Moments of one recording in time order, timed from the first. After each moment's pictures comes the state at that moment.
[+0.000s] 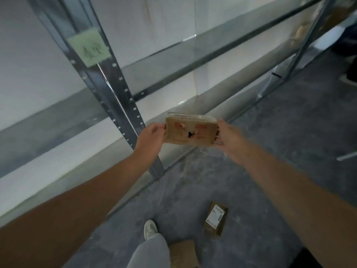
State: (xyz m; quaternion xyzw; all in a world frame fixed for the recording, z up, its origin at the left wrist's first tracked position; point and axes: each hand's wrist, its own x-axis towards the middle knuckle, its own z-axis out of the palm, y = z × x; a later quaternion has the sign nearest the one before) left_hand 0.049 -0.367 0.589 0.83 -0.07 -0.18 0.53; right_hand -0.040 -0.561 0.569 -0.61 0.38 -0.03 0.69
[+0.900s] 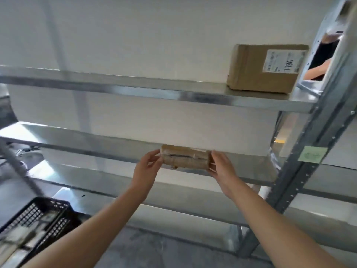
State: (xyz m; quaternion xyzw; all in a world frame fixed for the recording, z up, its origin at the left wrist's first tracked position) left_hand -0.054 0.131 0.759 0.74 0.17 0.21 0.62; right_hand 0.045 -0.072 0.761 -0.68 0.01 0.13 0.72
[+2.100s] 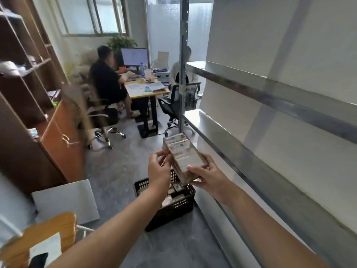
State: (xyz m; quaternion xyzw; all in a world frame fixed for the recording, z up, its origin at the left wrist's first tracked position) left_hand -0.208 0.538 0.763 0.49 0.48 0.53 0.50; right_hand -0.056 0.483 0.767 -0.45 -0.36 0.61 0.54
